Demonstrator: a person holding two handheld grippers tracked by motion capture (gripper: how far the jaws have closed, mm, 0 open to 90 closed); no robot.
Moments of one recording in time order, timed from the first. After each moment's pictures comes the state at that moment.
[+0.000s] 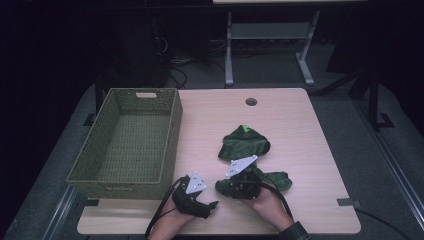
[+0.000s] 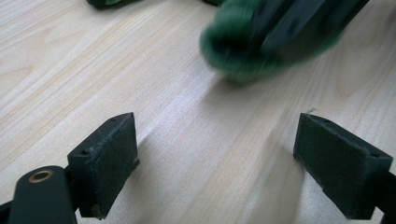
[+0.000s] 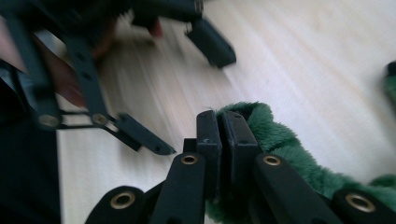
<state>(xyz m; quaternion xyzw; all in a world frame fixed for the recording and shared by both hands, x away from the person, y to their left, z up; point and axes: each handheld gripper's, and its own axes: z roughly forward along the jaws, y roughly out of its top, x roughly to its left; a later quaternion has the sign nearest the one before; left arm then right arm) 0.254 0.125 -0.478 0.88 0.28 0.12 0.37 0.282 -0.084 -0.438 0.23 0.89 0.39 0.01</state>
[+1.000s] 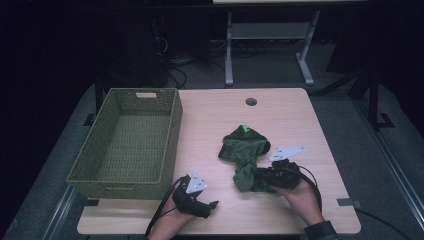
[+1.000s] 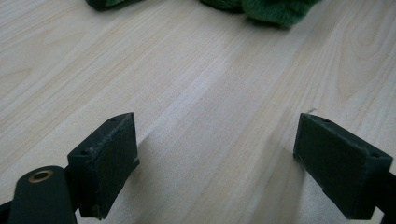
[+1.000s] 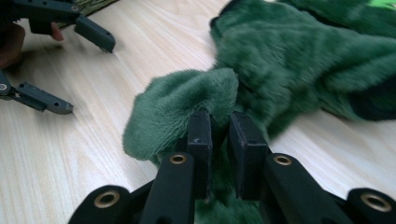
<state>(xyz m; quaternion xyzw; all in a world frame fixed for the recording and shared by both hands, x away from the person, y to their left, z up) 0.255 0.125 -0.477 0.88 0.27 0.12 0.37 0.297 -0.185 -0.432 0.34 0.85 0.40 0.07</state>
